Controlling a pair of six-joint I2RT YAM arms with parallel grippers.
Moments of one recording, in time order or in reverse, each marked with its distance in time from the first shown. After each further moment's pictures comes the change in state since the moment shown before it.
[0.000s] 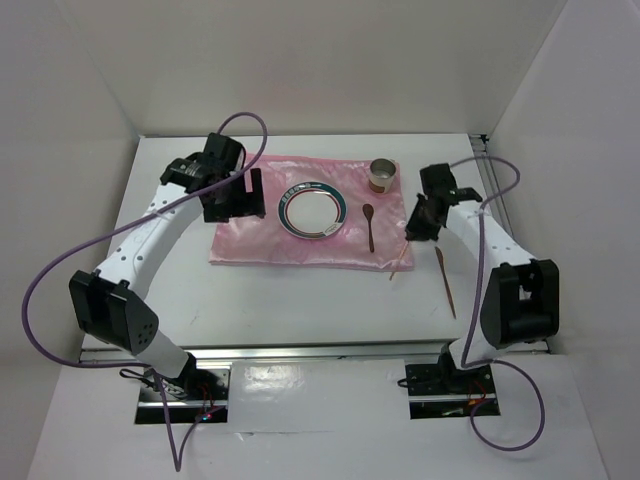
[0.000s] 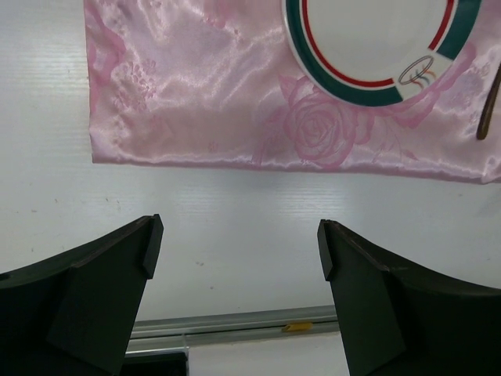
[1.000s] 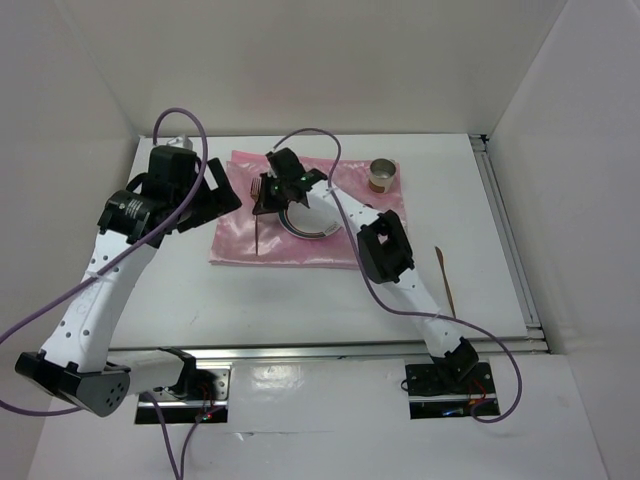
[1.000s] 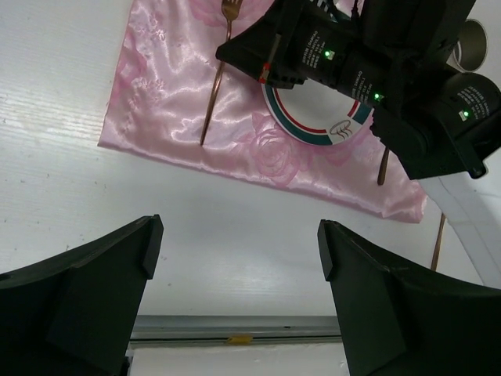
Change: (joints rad) left arm 0.029 -0.345 -0.037 -0.005 -0.074 -0.208; right arm 0.579 1.104 1.325 0.204 -0.335 0.035
